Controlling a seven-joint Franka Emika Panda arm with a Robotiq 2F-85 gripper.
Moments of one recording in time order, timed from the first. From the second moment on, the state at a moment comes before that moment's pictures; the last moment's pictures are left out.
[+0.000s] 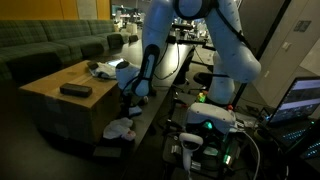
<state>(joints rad) 0.39 0.66 -0.26 -2.28 -0.26 2.85 0.58</state>
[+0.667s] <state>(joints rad) 0.31 0.59 -0.05 -2.41 -0.09 3.05 0.40</state>
